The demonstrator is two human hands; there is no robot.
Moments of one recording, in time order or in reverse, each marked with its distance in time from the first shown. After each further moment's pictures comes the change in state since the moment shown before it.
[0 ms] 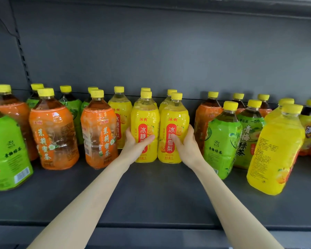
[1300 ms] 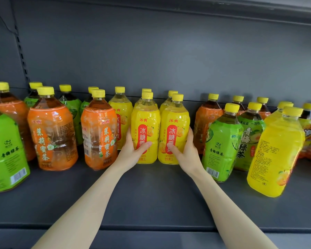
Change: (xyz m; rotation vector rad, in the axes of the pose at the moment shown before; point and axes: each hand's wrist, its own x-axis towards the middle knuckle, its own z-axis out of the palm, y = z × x) left_hand 0.001 -0.020 -0.013 0.124 -0.085 0.134; right_hand -0.007 0.019 0.009 -0.021 0.002 -0.046
